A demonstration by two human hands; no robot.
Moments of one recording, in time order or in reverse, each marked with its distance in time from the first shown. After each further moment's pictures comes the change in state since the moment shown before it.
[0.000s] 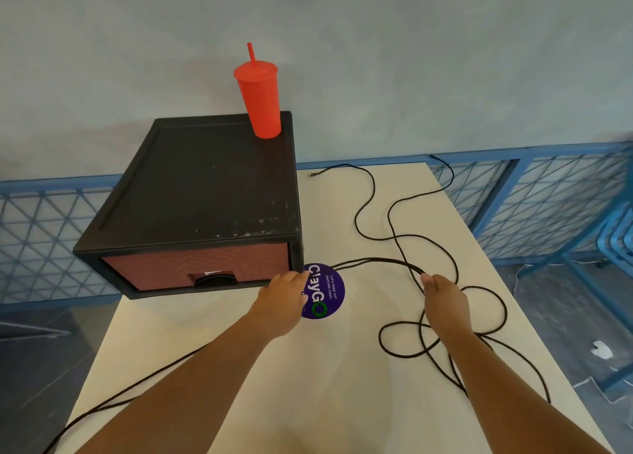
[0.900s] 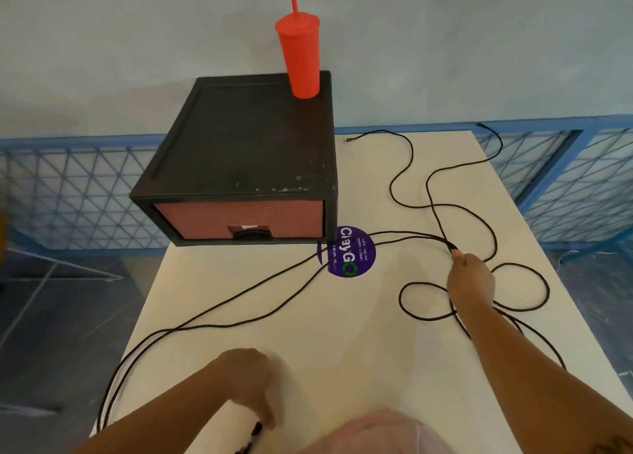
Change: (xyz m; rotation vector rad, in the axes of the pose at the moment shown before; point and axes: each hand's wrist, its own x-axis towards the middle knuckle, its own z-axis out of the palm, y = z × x) left_hand -0.141 -0.057 0.038 0.269 -0.783 -0.109; right_hand -0.006 0.005 0.023 -0.054 0.086 0.101
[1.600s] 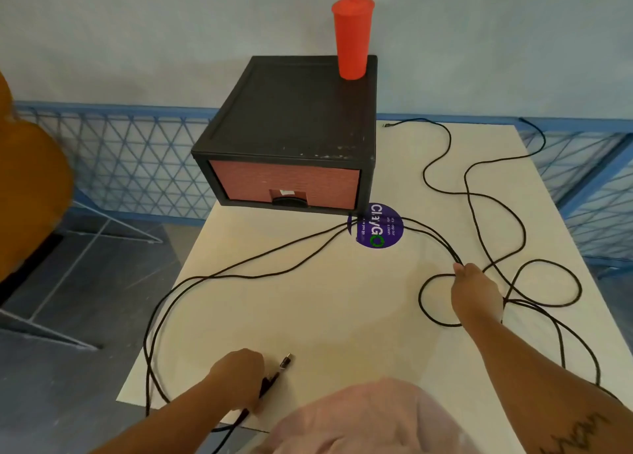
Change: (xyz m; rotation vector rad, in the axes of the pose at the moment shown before) left_hand -0.053 0.009 0.095 -0.175 0.059 -0.245; right_hand -0.063 0.030 0.015 -0.214 -0.140 -0.117
